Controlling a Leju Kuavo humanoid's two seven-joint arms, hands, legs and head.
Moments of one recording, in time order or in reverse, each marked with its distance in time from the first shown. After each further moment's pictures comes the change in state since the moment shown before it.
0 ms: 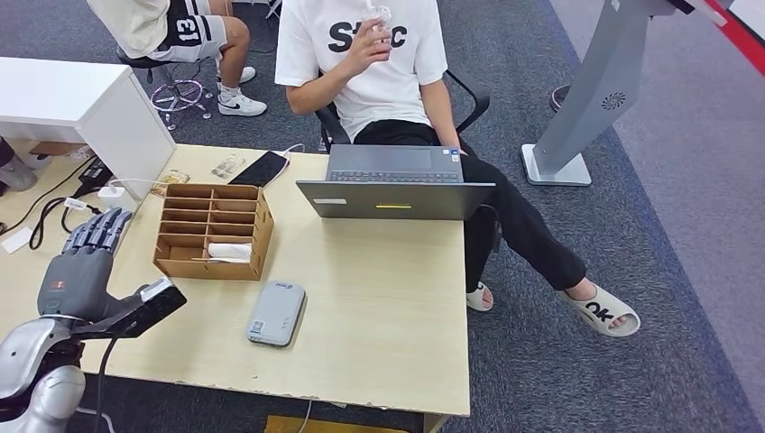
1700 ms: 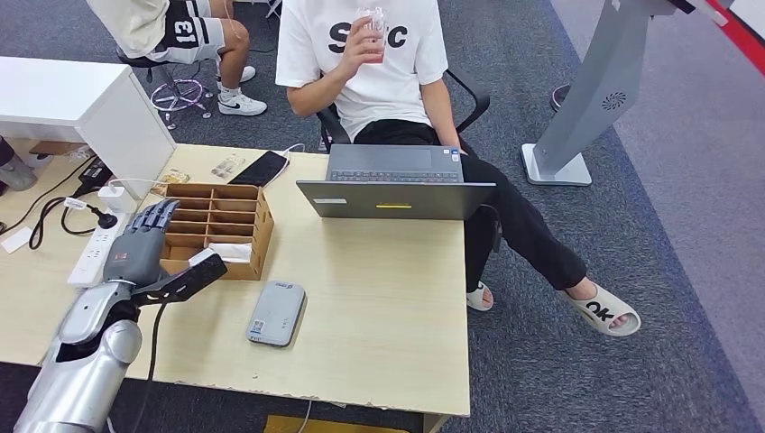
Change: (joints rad) left arm -0.240 -0.159 -0.070 0.438 -0.034 0.056 -0.033; right arm -0.006 0.000 0.011 0.000 0.051 0.009 -0.006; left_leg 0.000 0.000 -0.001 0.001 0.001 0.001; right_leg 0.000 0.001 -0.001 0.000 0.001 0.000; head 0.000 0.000
